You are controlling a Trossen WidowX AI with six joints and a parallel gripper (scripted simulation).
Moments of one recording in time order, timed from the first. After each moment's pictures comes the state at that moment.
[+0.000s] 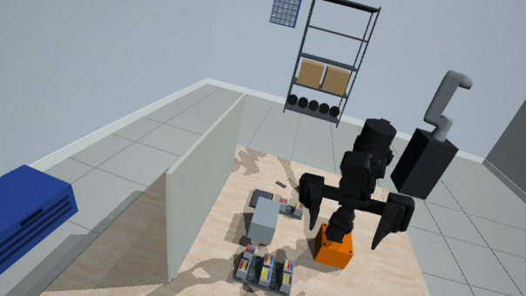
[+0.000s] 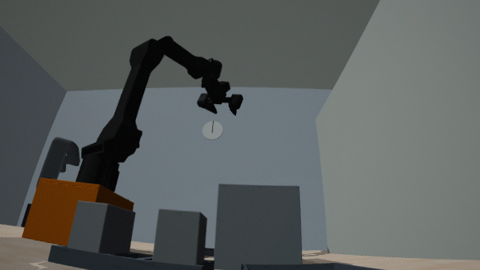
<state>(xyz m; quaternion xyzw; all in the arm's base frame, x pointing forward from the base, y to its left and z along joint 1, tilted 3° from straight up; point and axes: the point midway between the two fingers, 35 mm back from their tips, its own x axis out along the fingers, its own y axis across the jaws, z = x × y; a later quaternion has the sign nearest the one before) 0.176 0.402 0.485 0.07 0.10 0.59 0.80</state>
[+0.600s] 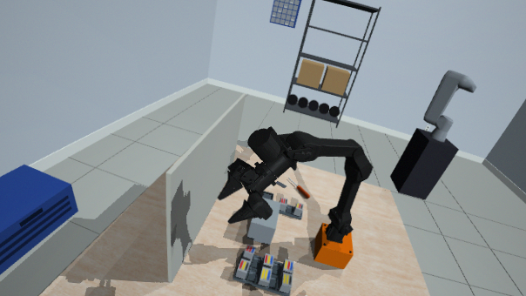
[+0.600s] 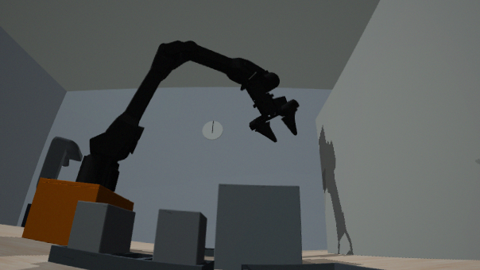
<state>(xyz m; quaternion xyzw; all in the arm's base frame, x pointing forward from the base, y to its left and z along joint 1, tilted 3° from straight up) 0.382 0.251 0.310 -0.05 0.35 0.29 0.89</state>
